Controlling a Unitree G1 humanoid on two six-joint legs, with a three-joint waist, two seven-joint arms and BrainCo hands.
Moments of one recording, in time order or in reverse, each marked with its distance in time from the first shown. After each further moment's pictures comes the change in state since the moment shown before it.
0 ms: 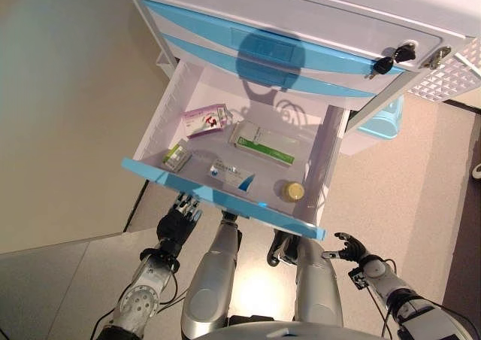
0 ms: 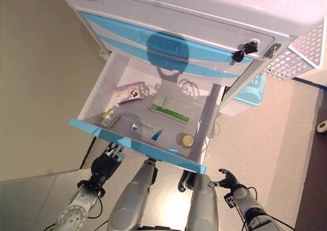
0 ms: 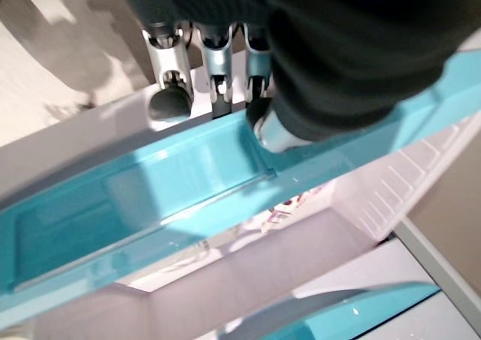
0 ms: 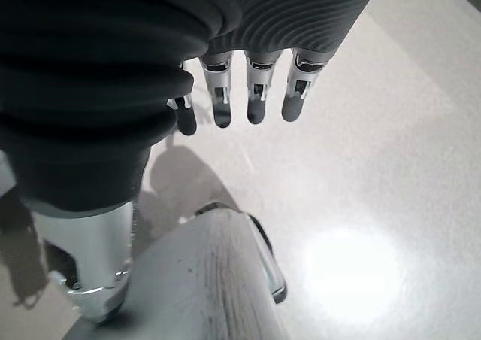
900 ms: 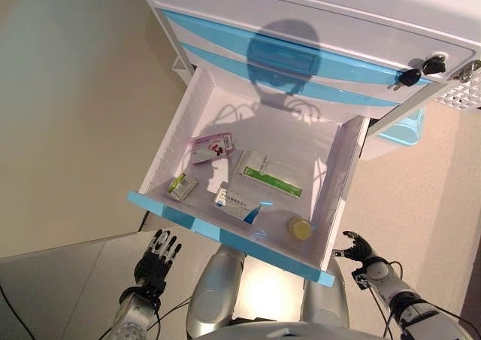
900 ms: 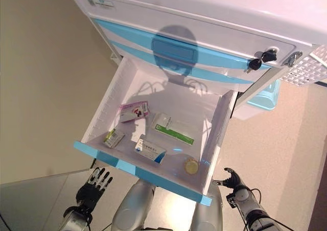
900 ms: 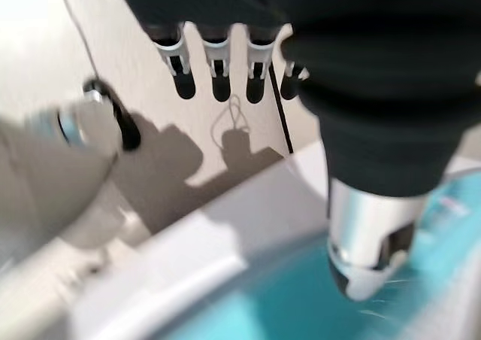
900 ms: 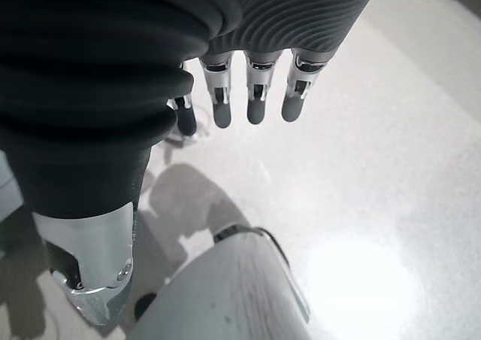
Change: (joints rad) left arm 0.090 -0.096 0.146 0.335 0.389 -0.065 0.102; right arm 0.046 -0.009 -0.028 -0.086 0.049 0.016 -0.084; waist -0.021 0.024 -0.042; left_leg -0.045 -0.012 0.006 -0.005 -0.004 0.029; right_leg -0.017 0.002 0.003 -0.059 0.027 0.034
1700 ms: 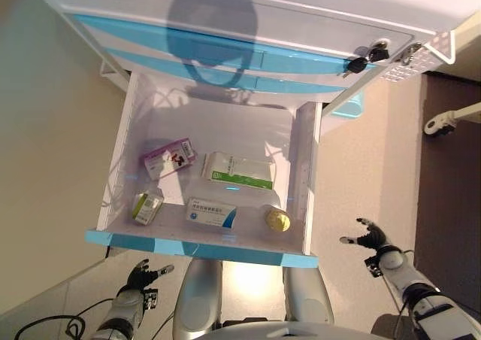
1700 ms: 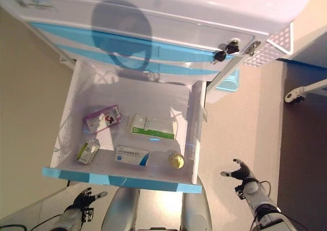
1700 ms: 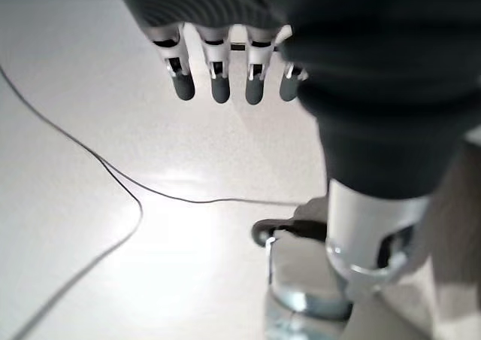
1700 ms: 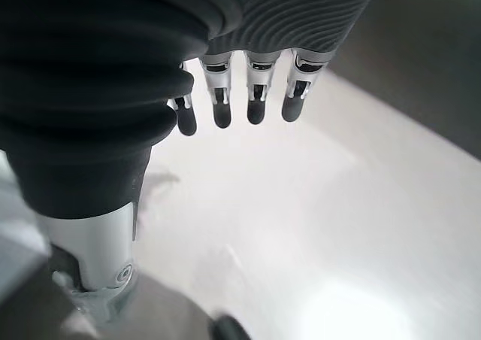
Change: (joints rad) left arm -0.365 -0.007 0.029 0.810 0.875 0.012 0.082; right arm 0.062 -0.197 -0.065 -0.328 0.009 -0.014 0.012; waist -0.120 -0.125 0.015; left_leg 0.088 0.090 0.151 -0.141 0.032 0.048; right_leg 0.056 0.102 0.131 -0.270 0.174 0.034
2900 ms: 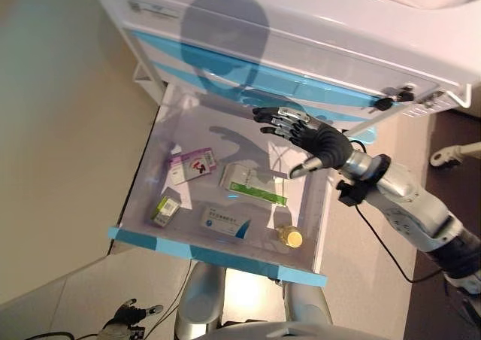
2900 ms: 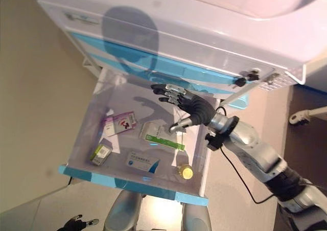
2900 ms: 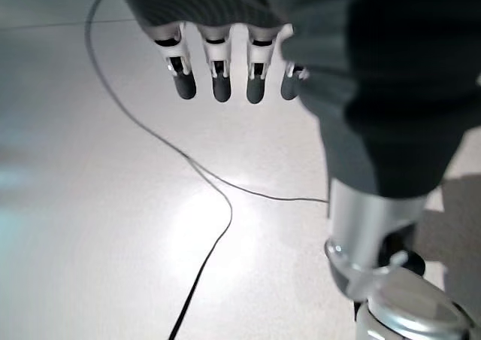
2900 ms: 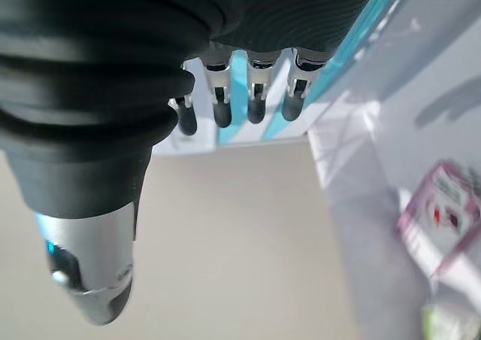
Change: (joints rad) left arm 0.046 0.007 0.057 0.095 0.085 0.014 -0.027; right arm -0.371 -0.171 0.305 -0.942 0.566 -0.037 0.316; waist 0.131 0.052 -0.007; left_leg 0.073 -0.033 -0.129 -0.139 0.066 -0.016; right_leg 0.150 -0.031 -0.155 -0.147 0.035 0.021
